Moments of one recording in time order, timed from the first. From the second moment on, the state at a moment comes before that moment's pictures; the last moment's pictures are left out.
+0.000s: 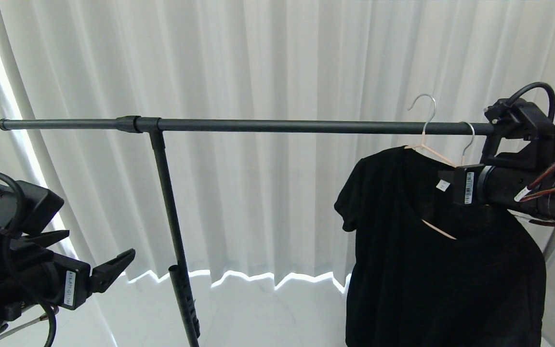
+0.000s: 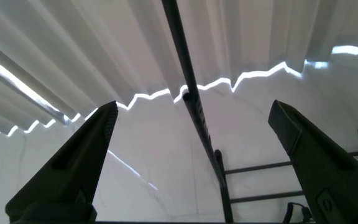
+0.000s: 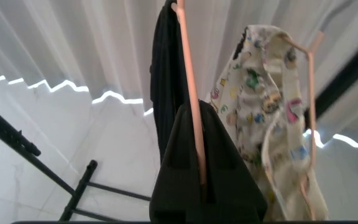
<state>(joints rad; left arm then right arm) -0.13 1.12 -0.48 -0.22 0.06 0.27 0.49 1.45 -0.96 -0.18 -0.17 0.13</state>
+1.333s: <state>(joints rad) -0.14 1.10 -0.45 -0.22 0.05 0.26 0.54 1.68 -1.03 -0.29 -0.13 0.10</state>
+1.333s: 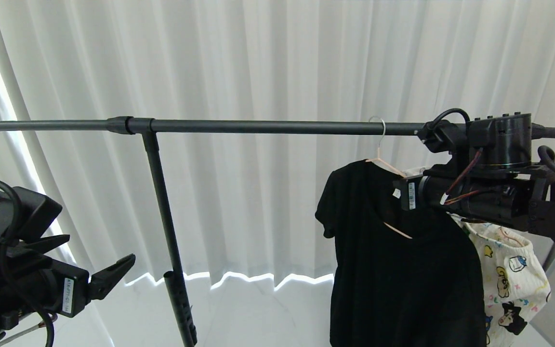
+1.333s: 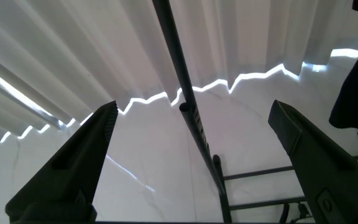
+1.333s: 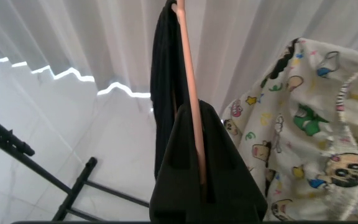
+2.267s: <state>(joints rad) -0.17 1.07 -0.43 -0.22 0.05 0.26 0.58 1.68 -1.02 -0.29 -0.14 0.10</state>
